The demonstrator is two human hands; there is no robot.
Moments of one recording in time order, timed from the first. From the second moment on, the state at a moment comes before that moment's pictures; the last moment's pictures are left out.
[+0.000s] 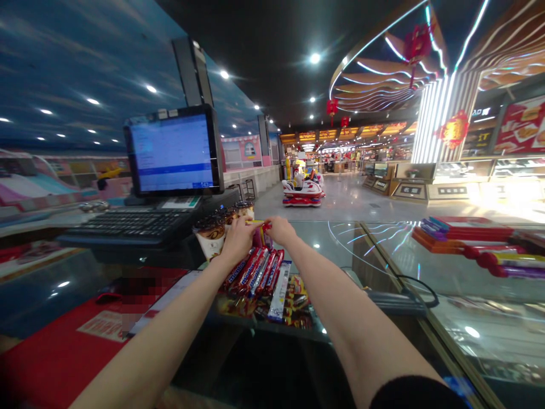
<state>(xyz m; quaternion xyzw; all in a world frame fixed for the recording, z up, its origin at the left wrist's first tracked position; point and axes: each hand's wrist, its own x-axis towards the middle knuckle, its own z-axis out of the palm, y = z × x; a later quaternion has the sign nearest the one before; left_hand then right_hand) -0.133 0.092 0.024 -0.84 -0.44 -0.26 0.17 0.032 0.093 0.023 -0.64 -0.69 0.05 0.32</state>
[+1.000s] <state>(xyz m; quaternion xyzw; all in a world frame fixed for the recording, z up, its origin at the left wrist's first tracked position) -0.138 0.103 0.021 -0.86 -0.44 -0.23 0.13 0.034 0.091 0.027 -0.65 -0.68 0.12 0.33</state>
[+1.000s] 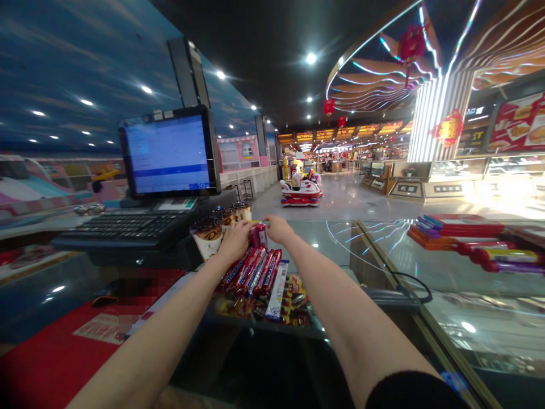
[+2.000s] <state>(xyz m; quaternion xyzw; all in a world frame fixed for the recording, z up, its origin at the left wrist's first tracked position) -0.032 0.039 0.048 -0.90 -0.37 -0.21 0.11 0.218 -0.049 0.014 -0.72 -0.57 0.14 0.38</state>
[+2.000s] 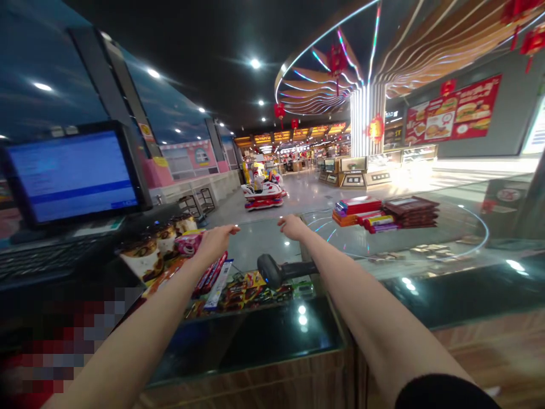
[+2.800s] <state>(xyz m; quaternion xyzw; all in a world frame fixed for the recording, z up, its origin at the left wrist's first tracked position) 0.166 -0.082 0.064 -0.96 -0.25 -0.13 0.06 0.392 -0.225 -0.045 -0.77 -0.37 0.12 0.50</state>
